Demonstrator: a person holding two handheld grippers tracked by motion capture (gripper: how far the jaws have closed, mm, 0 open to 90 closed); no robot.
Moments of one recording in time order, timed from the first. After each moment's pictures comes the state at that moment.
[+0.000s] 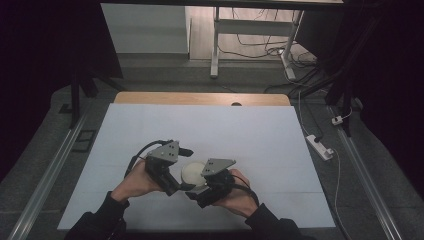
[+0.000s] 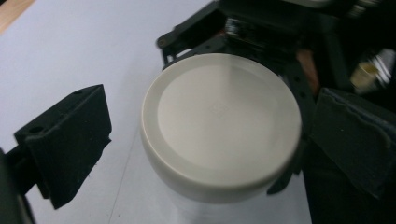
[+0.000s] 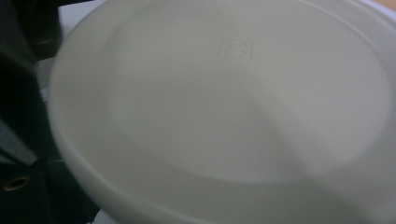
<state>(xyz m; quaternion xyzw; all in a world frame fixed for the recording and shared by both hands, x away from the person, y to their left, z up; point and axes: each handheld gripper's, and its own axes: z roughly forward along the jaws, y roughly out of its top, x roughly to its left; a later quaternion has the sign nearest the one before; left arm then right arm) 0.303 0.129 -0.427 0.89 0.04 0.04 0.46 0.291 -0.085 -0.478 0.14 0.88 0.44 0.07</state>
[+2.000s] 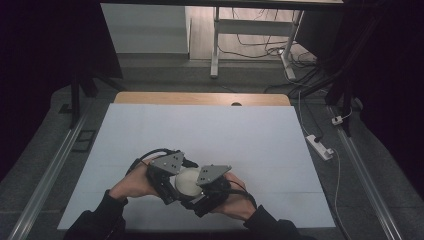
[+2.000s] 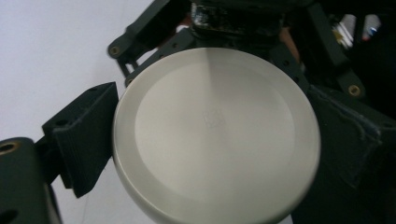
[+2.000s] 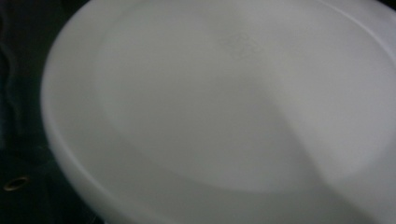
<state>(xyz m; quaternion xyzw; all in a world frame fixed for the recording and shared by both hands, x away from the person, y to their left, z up) 0.294 0.114 -0.430 0.90 0.01 0.02 0.43 0.277 -0.078 -0.475 0.10 0.89 0.45 0.06</state>
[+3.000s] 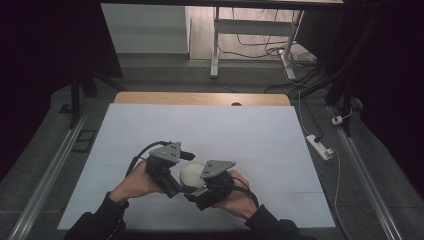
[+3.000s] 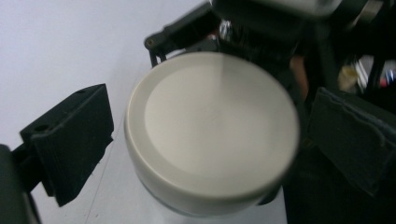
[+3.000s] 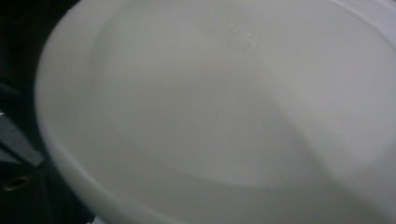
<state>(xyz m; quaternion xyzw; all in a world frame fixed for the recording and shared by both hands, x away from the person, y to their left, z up) 0.299 0.118 -0.425 0.89 0.06 0.01 0.44 0.284 -0.083 -0.474 0.13 0.88 0.45 0.07</state>
